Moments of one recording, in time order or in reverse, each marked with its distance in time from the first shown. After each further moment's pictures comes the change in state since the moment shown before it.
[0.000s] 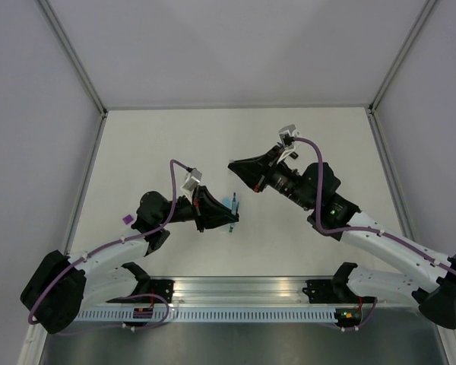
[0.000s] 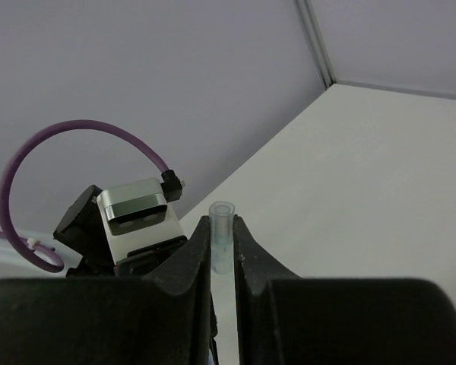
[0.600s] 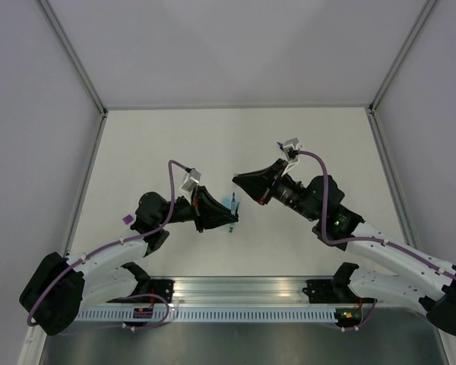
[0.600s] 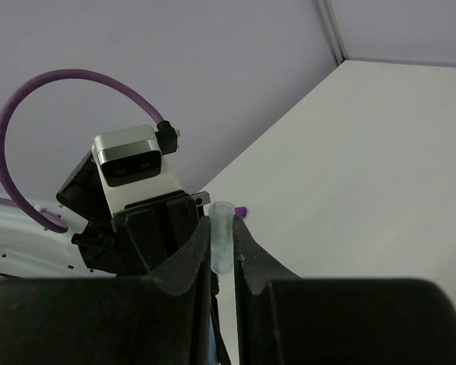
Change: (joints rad) left arm 0.000 -0.017 -0.003 -0.001 -0.001 0.000; right arm 0.025 -0.105 -0.138 0.029 -0.011 0.031
